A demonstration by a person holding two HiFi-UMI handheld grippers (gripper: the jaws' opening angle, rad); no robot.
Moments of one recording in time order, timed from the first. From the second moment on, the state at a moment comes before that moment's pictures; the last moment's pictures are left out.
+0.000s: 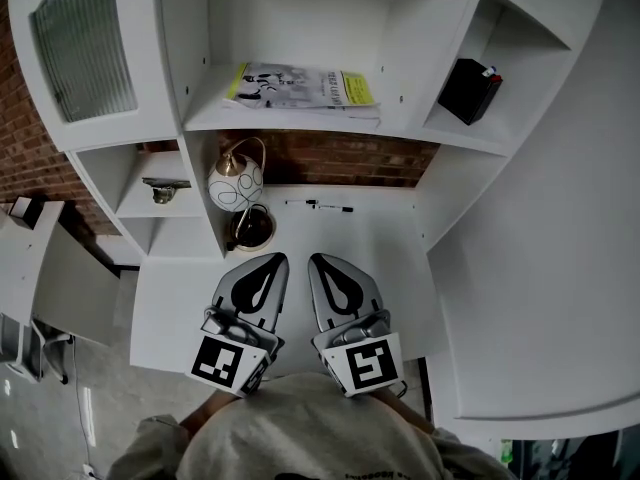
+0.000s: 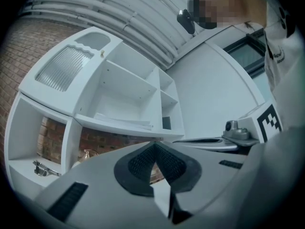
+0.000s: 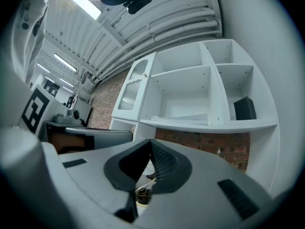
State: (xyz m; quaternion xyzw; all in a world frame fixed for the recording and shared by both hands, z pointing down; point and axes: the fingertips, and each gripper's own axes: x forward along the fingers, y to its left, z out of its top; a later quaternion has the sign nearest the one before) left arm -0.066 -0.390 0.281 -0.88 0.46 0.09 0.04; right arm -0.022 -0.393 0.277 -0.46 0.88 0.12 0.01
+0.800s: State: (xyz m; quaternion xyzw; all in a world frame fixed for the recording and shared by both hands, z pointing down) left arm -0.072 -0.441 0.249 -0.87 0.47 0.10 0.09; right arm -0.011 -0.444 0.254 -0.46 0.88 0.15 0.02
